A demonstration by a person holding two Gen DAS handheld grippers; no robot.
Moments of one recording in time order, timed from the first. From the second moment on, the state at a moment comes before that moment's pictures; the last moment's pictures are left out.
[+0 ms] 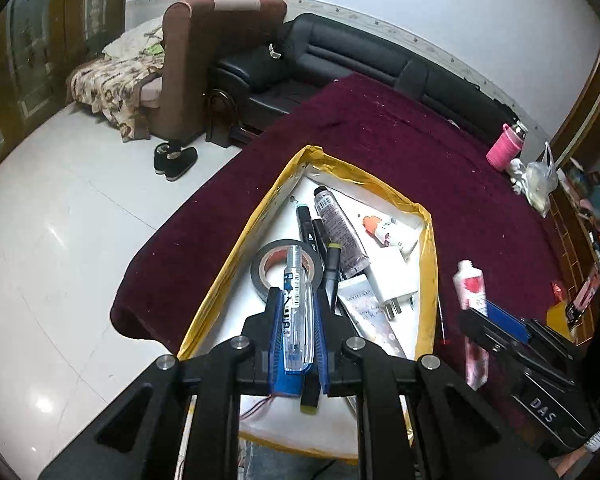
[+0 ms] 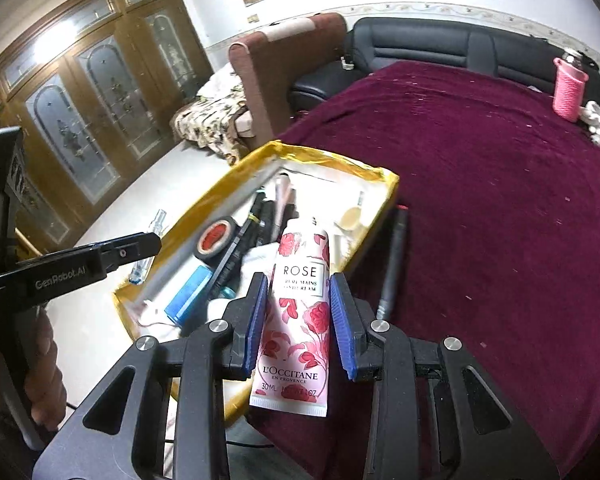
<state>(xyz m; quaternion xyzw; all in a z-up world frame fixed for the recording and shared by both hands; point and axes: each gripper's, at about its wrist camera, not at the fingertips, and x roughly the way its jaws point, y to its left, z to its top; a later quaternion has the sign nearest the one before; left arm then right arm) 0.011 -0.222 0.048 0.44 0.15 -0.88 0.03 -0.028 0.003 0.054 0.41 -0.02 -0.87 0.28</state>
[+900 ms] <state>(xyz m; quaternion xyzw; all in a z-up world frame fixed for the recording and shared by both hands) -0.126 -0.220 -0.014 0.51 0.13 -0.85 -0.01 -0.153 -0.070 0.013 0.48 0.00 -0.83 0.28</state>
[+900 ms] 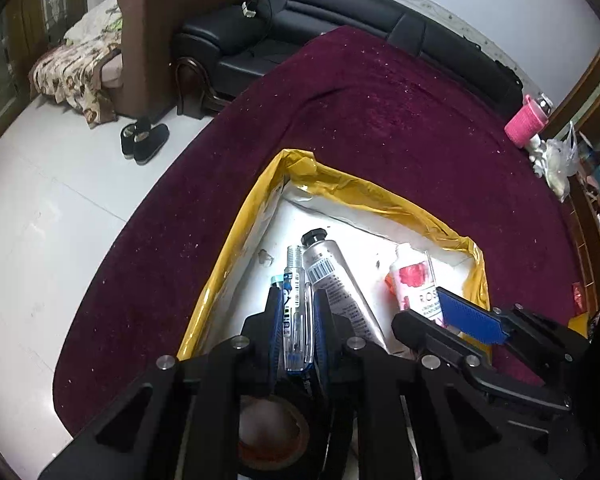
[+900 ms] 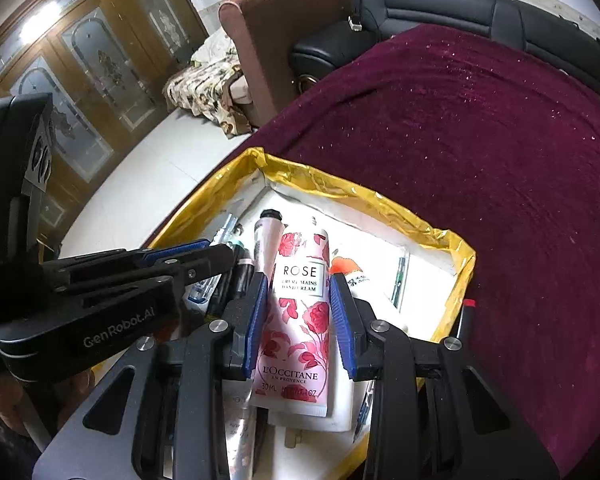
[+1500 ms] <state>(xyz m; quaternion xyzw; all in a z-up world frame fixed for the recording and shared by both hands) -0.127 -0.214 -0.018 0.51 0.11 -0.85 0.00 -0.152 -0.068 0.004 0.49 0.01 -0.83 0.27</state>
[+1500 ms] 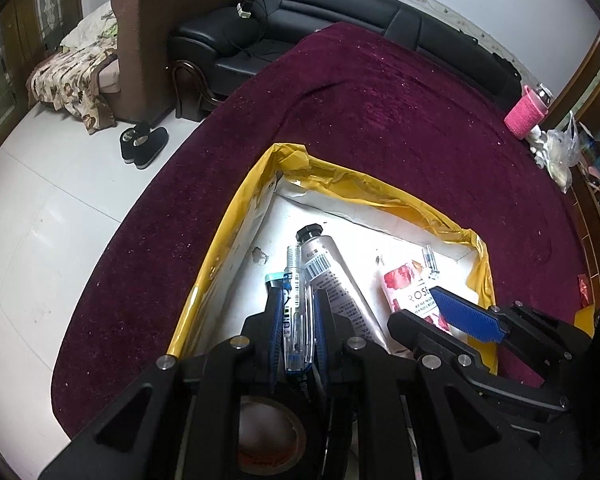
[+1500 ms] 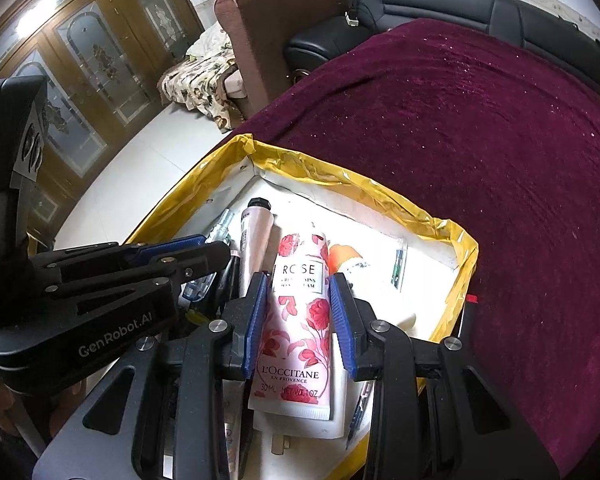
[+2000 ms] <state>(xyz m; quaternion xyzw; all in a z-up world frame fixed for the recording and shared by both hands) -0.126 -0.216 -0.018 0.51 0.11 -0.85 0.00 -0.154 -0.065 0.000 0.49 0.00 -0.83 0.27</state>
